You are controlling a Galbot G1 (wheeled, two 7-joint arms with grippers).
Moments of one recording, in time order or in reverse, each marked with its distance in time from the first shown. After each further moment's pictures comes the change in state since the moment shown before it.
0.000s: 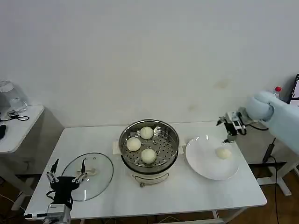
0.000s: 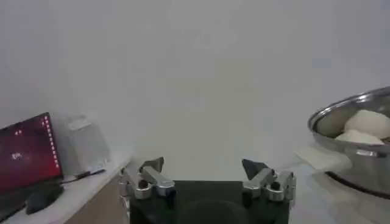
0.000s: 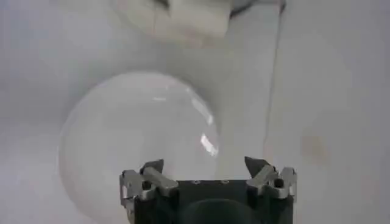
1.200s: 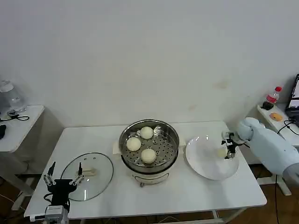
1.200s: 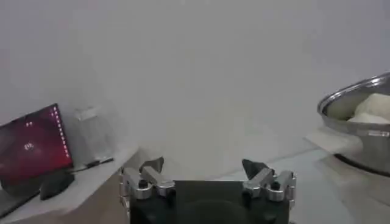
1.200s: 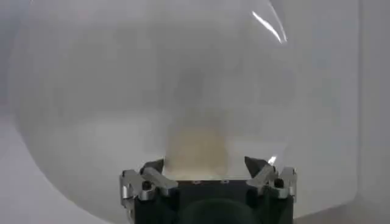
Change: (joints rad) left arm 0.017 -0.009 -0.025 0.007 0.002 0.001 -0.002; right arm -0.290 0.303 0.302 -0.506 -0.261 0.082 0.022
